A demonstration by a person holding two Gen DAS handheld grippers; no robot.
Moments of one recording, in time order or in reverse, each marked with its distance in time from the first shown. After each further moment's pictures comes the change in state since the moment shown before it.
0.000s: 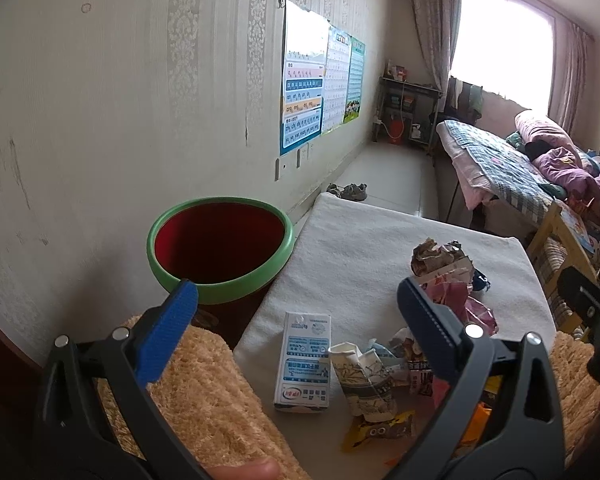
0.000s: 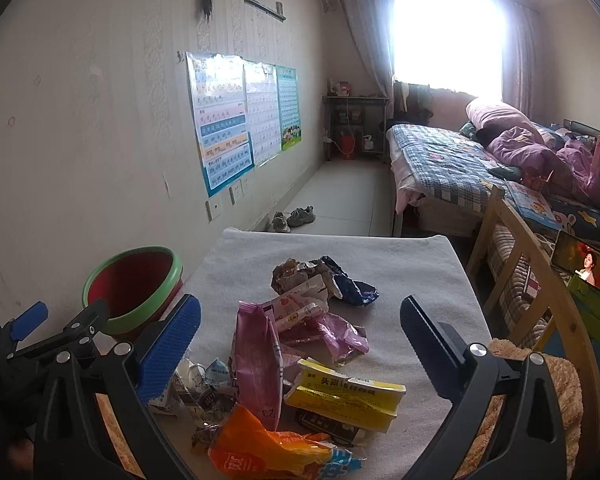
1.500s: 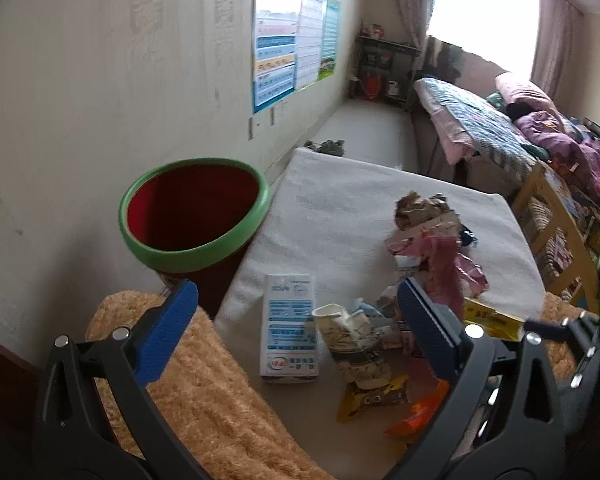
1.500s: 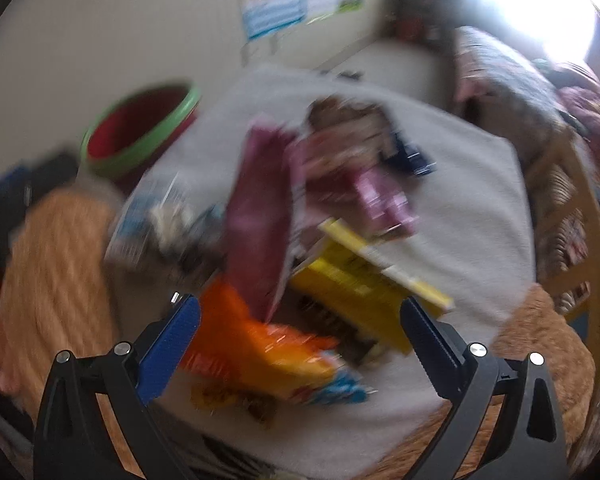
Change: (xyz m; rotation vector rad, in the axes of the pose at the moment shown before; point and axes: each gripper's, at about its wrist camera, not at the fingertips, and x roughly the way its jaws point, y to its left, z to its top) left arm 0.021 -0.003 -0.009 0.049 0.168 -0.075; right arm 0.083 0.023 -0.068 -0.269 0.584 0.143
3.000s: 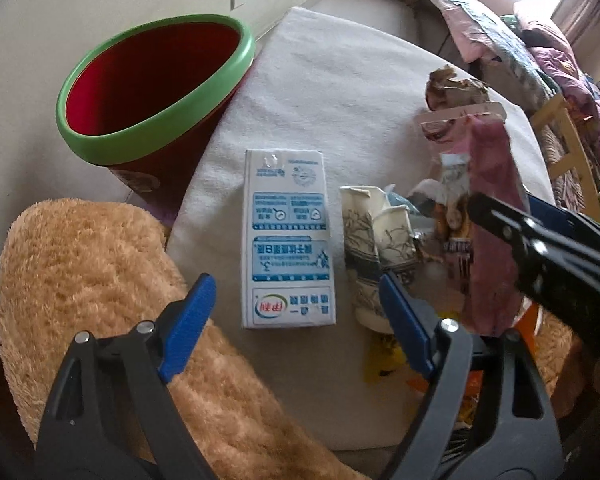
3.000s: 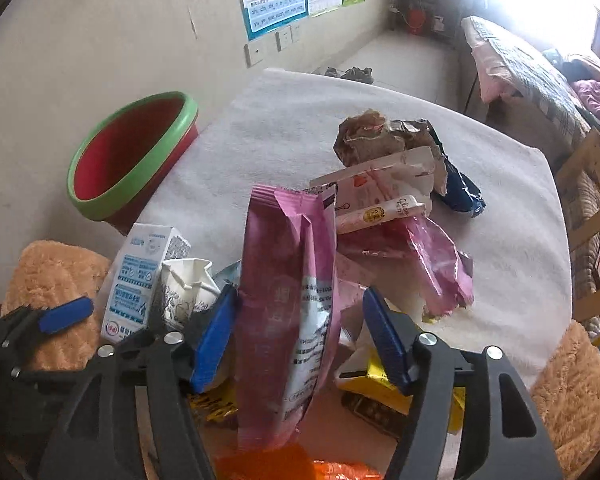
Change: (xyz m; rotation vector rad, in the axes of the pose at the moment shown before) left arm 0.085 0.015 -0.030 -0.007 0.467 -0.090; right arm 0.049 -0.011 0.062 0.118 -0.023 0.041
